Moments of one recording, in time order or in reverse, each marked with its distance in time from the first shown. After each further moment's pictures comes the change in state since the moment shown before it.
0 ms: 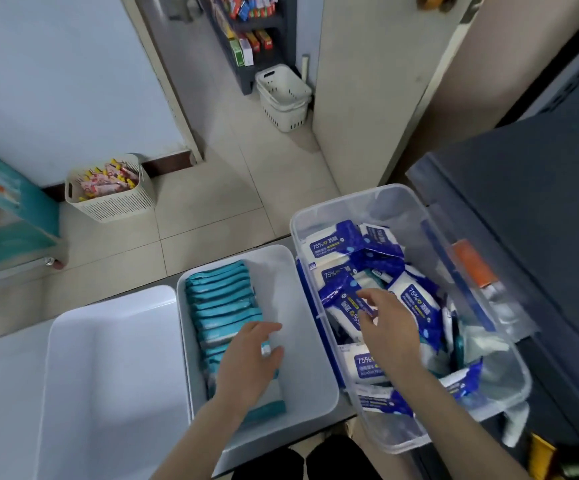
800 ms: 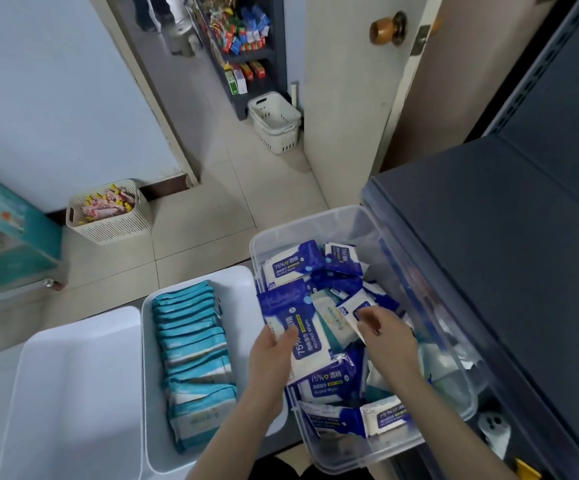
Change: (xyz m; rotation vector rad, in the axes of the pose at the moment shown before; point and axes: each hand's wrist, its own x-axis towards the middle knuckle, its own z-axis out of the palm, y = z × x) left_hand -0.004 0.149 0.049 -0.949 0.035 -0.450; right_hand 0.026 0.069 -0.058 0.125 -0.112 0.166
